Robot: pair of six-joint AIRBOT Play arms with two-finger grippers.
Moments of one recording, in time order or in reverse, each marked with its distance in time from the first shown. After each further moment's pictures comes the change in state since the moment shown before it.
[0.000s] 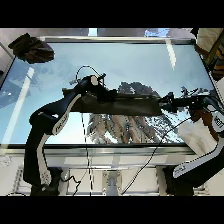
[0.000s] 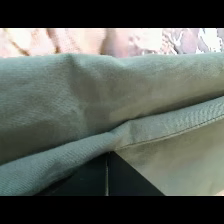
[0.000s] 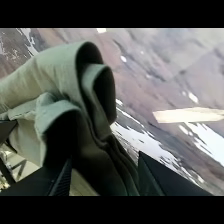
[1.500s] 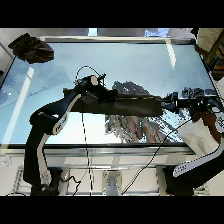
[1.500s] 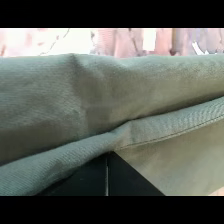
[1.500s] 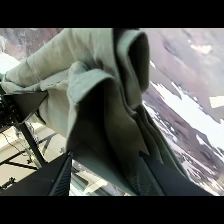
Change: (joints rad) left arm 0.000 0.000 -0.001 -0.033 0.000 0.000; right arm -0.073 0.005 -0.002 0.082 0.161 -0.071
